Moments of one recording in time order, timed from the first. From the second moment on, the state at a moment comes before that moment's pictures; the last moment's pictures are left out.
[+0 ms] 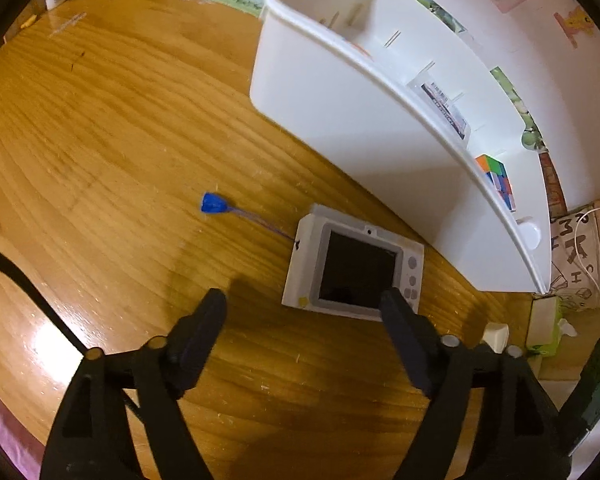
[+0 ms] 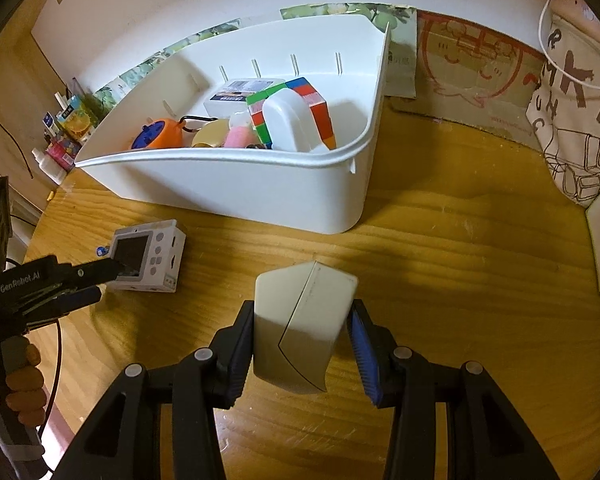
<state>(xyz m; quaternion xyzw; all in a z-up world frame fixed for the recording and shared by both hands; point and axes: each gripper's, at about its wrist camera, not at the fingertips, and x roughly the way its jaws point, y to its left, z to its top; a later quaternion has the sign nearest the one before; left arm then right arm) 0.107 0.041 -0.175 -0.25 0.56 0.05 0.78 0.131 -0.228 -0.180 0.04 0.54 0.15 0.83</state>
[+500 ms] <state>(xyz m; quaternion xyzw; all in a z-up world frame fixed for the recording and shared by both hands) 0.148 0.010 -0.173 -0.17 0.62 0.02 0.77 0.128 -0.231 -0.186 0.06 0.55 0.18 0.81</state>
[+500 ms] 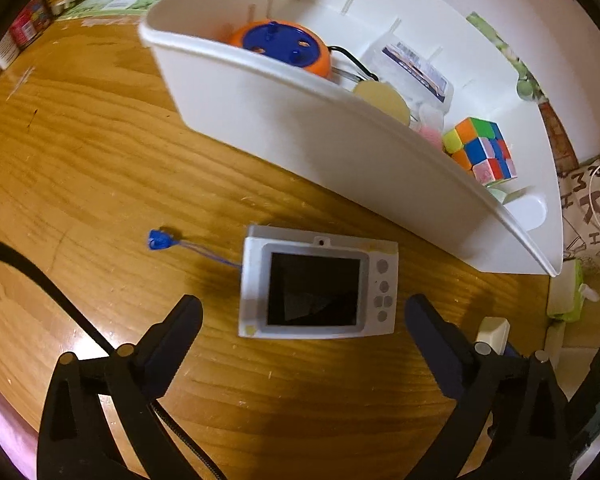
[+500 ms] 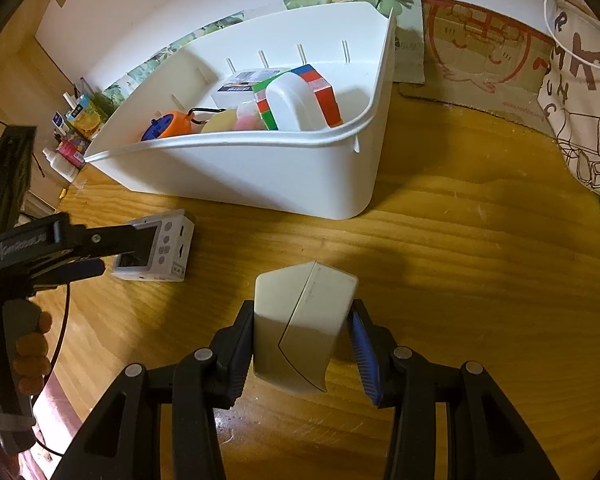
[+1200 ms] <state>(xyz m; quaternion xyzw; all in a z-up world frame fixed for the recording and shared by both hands) 0.193 -0.037 -0.209 -0.07 0.68 0.05 0.73 0.130 -0.222 -0.190 0.05 0.56 0.21 0.80</state>
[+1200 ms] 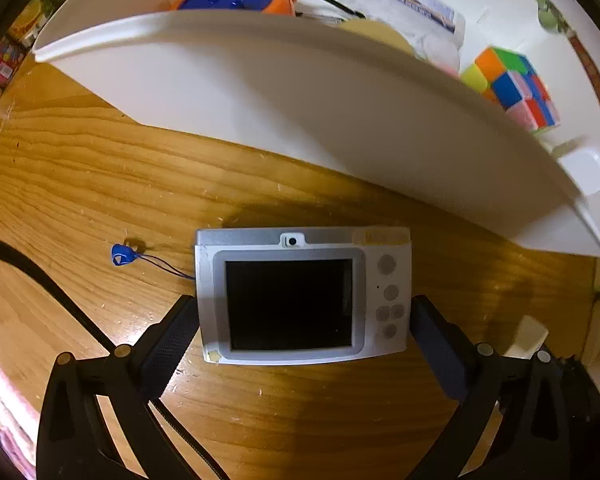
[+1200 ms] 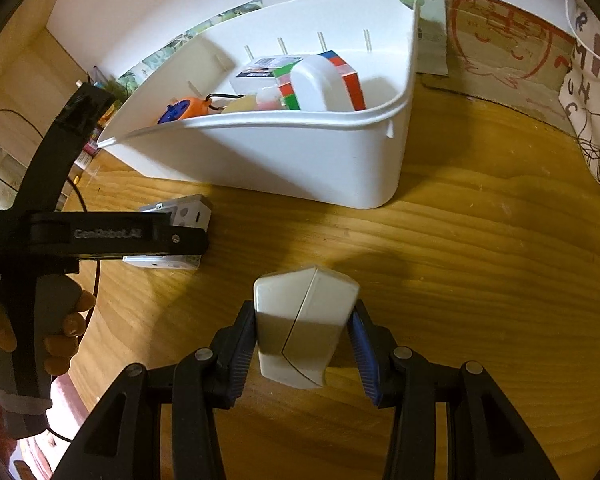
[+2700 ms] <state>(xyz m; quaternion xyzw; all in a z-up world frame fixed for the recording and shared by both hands) 0.109 0.022 -0.181 -0.04 0.67 0.10 0.73 0.097 -0.161 -0.150 -0.06 0.51 0.26 0.82</state>
